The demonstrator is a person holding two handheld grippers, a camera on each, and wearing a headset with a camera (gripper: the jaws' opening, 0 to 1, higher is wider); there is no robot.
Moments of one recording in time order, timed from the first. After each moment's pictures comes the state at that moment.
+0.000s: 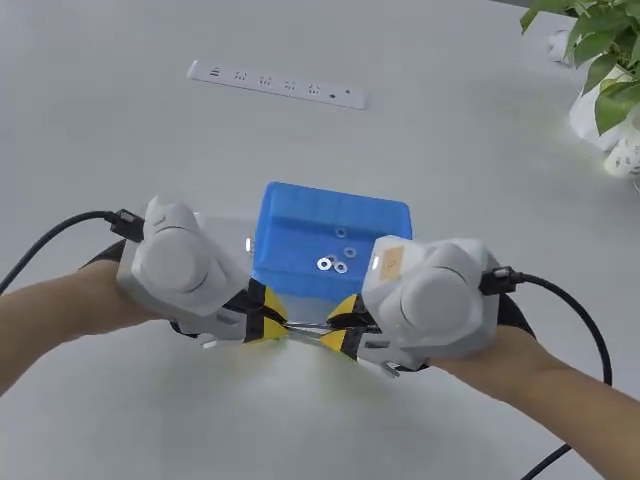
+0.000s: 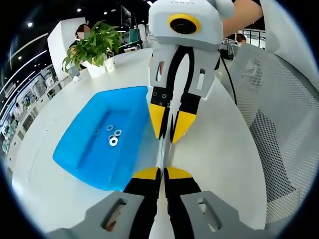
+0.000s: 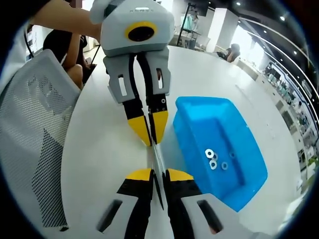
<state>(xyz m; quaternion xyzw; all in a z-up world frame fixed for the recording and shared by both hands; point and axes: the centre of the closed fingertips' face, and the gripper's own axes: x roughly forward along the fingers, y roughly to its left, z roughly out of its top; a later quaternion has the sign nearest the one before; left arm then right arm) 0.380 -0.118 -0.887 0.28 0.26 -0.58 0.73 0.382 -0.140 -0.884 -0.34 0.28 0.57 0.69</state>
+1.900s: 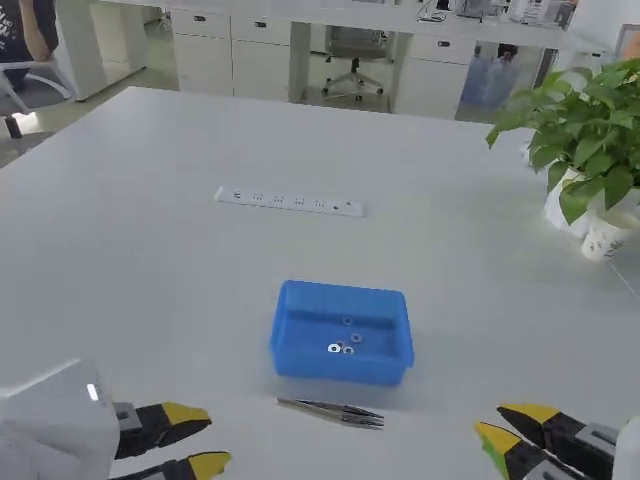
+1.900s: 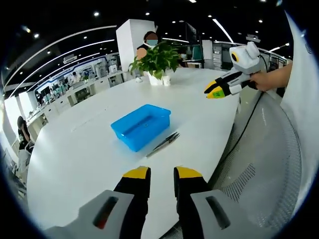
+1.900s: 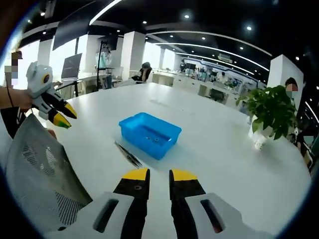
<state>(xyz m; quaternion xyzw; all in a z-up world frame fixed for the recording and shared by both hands) 0.276 -0.060 -0.783 0.16 0.24 -0.35 0.89 0.336 -0.282 -0.772 -0.14 0.21 0.31 0.92</state>
